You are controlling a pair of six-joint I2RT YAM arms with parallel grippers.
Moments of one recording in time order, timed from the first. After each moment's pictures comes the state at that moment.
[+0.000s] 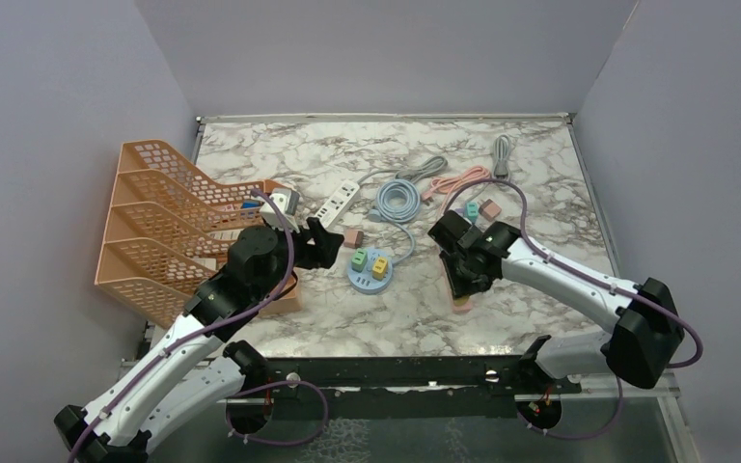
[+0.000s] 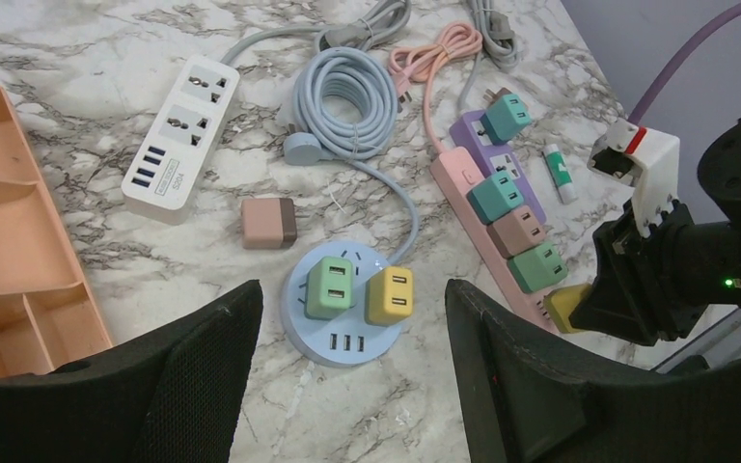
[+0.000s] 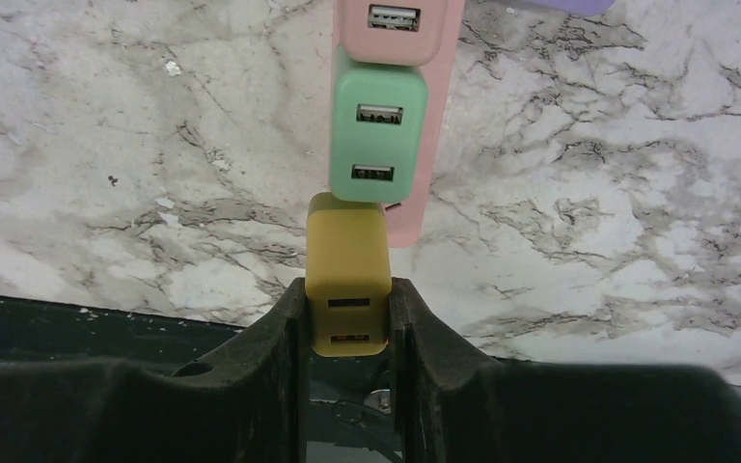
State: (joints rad) left arm -0.68 0.67 0.71 -0.31 -0.14 -0.46; right arm 0.78 1.31 0.97 -1.00 0.19 0.50
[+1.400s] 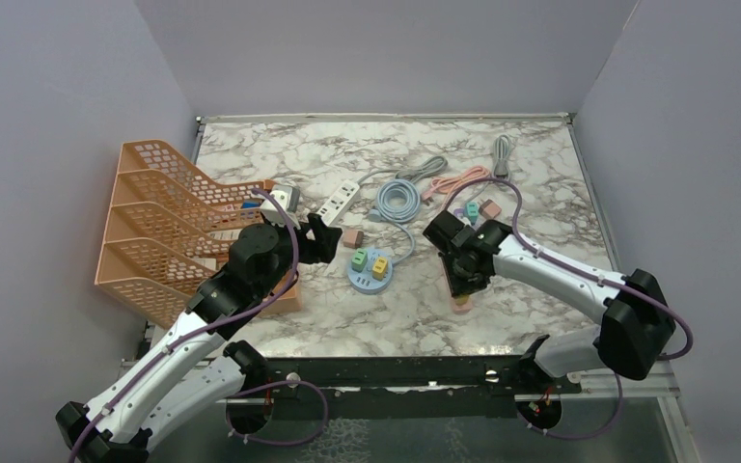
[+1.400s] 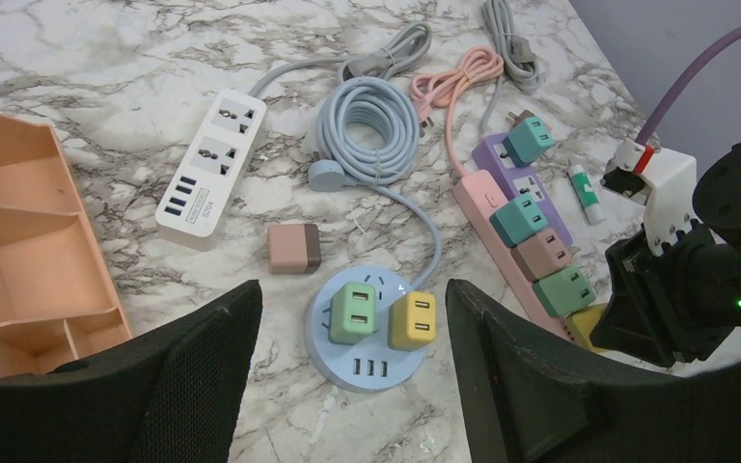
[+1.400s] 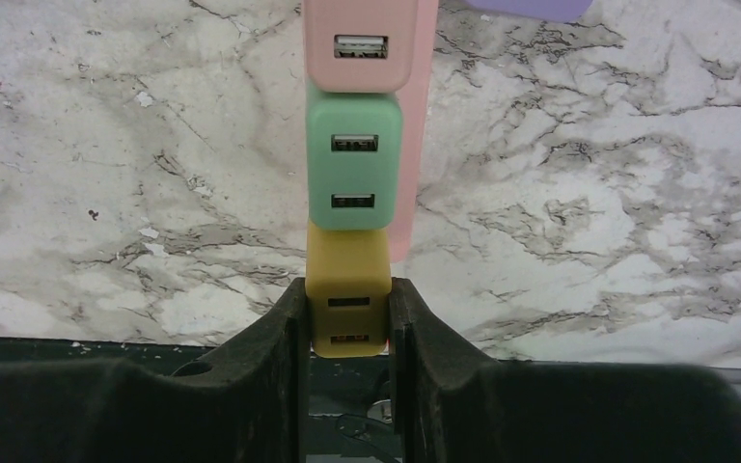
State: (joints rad) left arm -0.68 0.69 0.70 -0.26 -0.19 -0.41; right arm 0.79 1.39 0.99 -1.00 0.24 0.55
